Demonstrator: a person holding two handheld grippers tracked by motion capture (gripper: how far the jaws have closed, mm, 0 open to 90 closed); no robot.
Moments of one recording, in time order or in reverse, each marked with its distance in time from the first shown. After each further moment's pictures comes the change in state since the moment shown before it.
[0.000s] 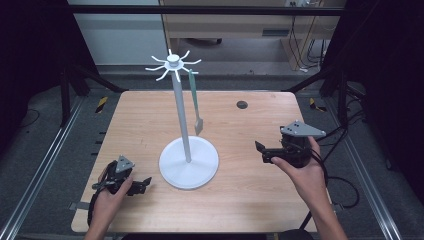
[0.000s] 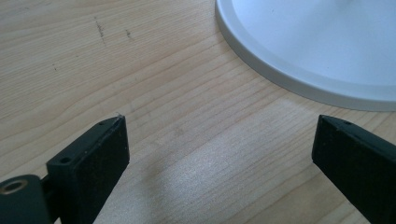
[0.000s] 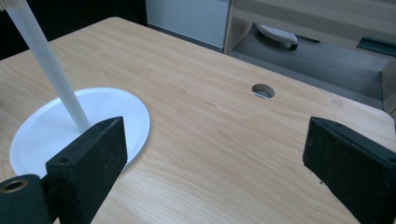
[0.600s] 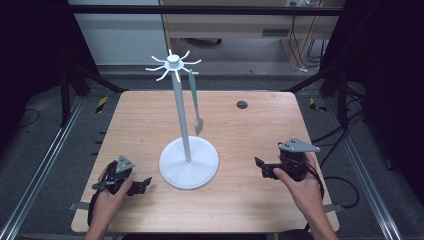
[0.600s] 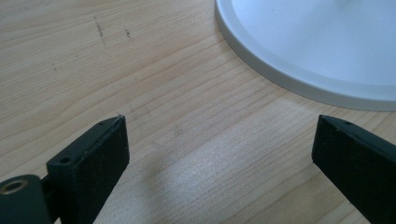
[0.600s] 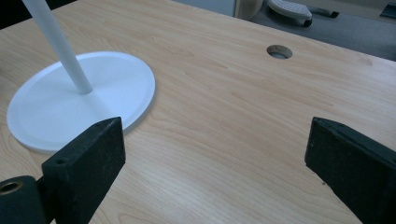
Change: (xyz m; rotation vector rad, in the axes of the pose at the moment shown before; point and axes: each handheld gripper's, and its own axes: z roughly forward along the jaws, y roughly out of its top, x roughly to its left) left arm -0.001 0.000 0.000 -0.001 0.001 -0.002; right arm 0.002 -0.052 0.013 0.060 0.035 0.038
